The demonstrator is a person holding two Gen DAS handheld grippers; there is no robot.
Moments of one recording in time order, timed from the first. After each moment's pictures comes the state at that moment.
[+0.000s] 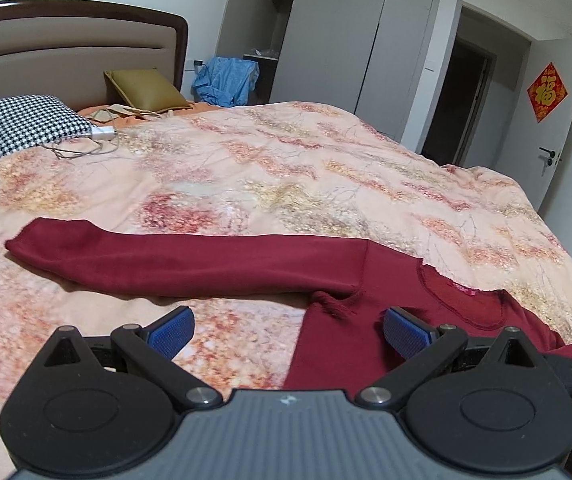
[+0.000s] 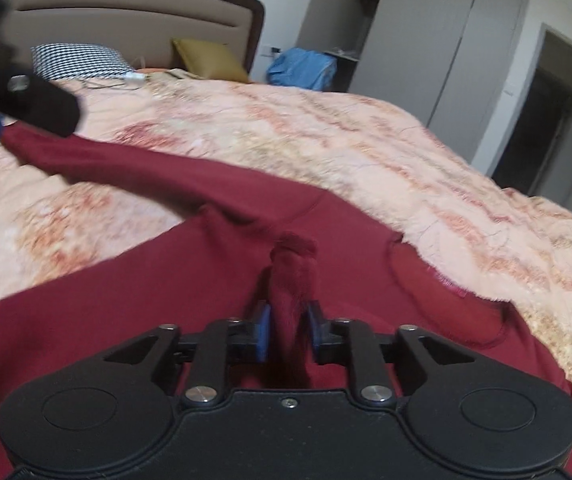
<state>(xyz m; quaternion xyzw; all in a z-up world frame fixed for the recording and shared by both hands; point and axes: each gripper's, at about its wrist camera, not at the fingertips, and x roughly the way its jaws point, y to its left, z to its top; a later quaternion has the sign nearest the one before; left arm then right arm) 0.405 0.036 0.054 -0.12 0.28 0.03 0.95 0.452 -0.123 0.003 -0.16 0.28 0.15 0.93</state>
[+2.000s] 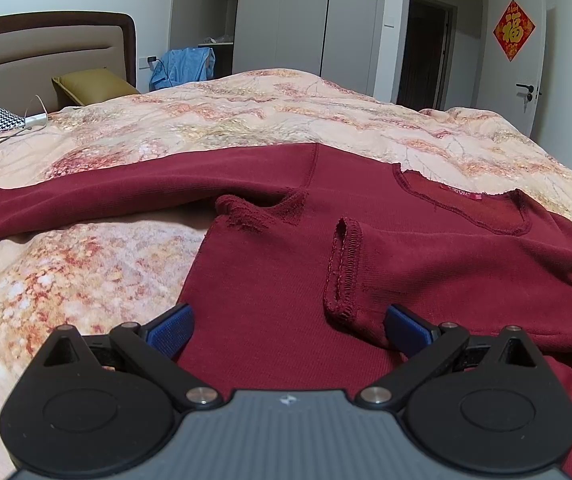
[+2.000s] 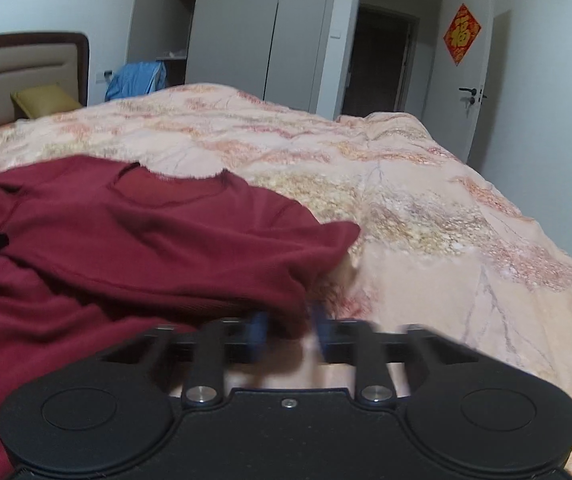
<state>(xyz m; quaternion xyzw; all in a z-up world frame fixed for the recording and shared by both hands) 0.460 -0.049 -0.067 -0.04 0.30 0.00 0.95 0.355 -0.366 -0.020 -0.04 0.27 -0.06 0.96</state>
